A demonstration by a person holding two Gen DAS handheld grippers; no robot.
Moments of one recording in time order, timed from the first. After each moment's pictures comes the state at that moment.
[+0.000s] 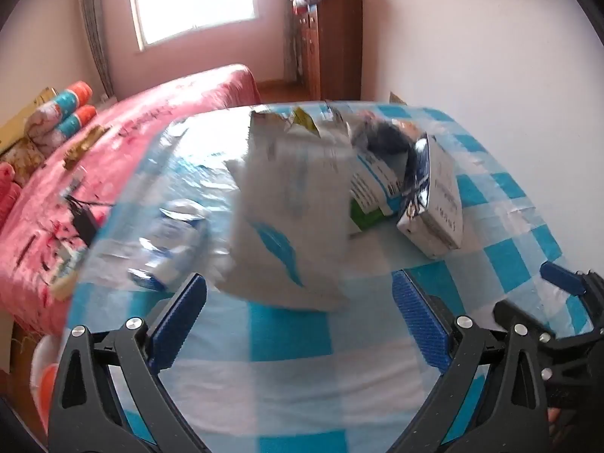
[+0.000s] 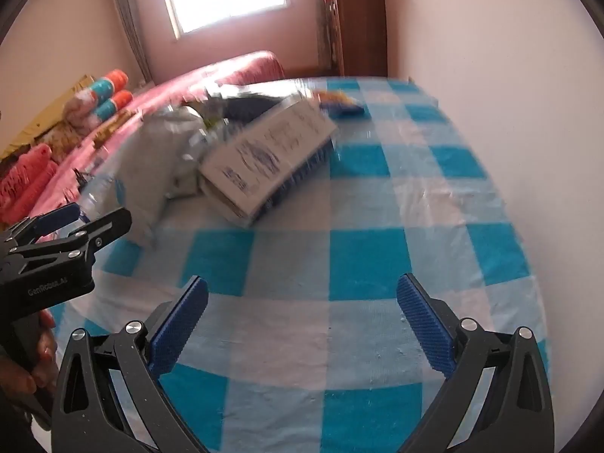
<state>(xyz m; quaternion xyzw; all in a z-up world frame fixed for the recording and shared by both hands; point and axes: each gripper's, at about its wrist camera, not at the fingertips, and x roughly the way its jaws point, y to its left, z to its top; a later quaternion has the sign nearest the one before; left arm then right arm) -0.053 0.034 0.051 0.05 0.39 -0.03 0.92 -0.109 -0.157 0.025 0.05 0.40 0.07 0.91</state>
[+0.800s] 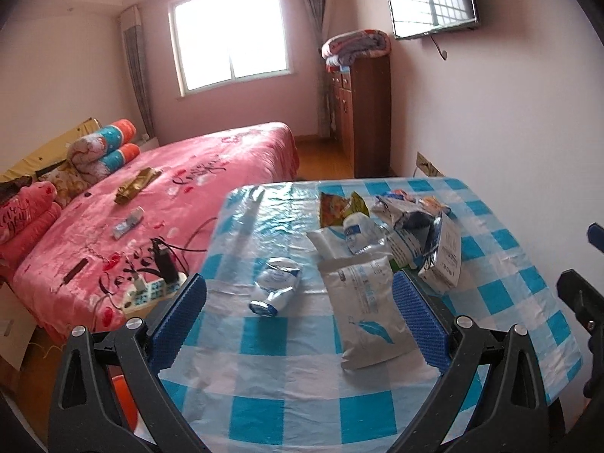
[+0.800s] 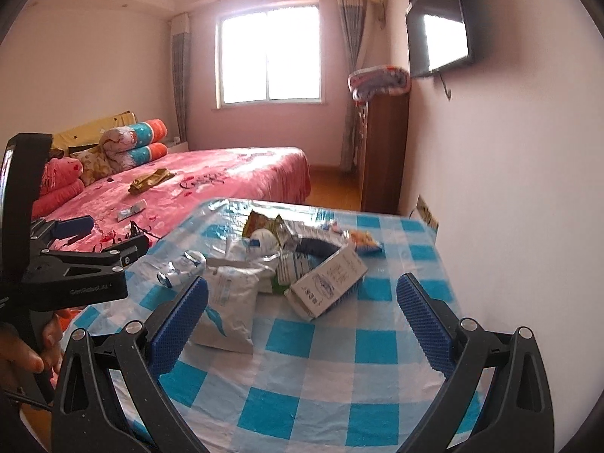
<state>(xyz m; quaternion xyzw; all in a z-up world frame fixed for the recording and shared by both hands) -0.137 0.082 0.148 0.06 0.28 0.02 0.96 -0.189 -0.115 0.149 -0.02 0.22 0.10 0.97</state>
